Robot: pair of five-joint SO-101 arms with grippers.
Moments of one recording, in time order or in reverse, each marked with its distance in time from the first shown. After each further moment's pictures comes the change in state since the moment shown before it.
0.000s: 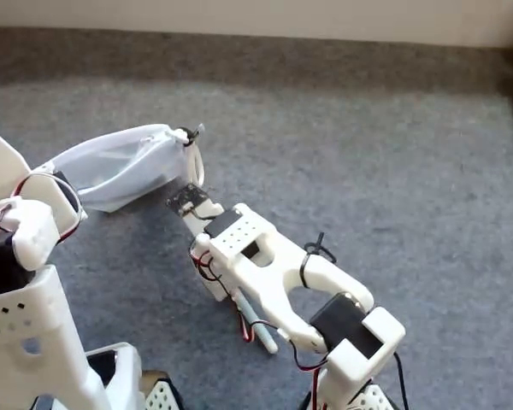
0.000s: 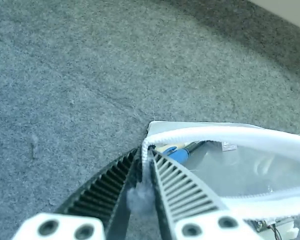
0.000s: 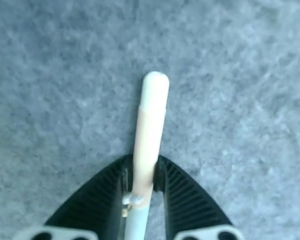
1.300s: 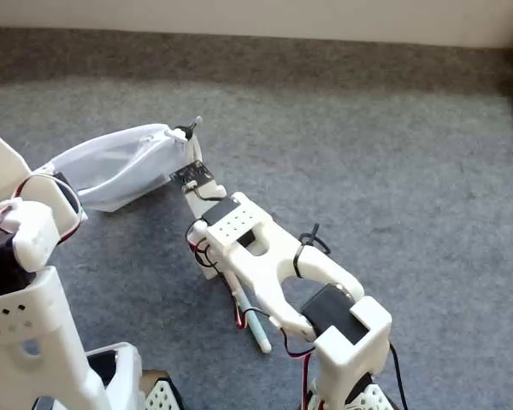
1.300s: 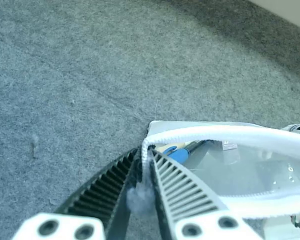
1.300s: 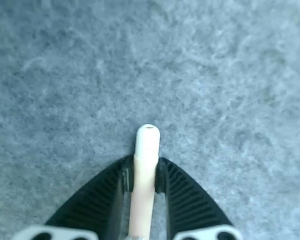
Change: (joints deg) left arm 0.0 0.0 0.6 -0.1 0.0; right arm 0.4 6.5 -6.9 -4.5 -7.8
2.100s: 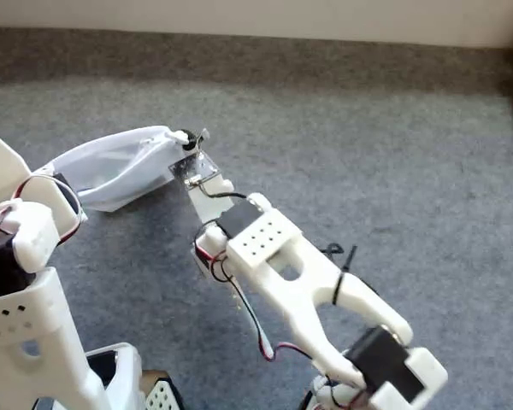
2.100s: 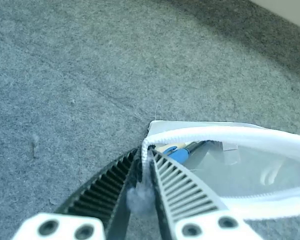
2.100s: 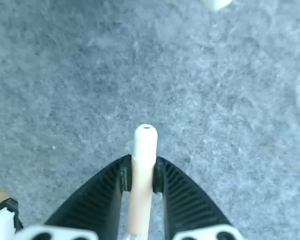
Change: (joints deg) left arm 0.0 0.0 0.3 -0.1 0.0; right arm -0.5 -26.1 6.3 9.8 -0.1
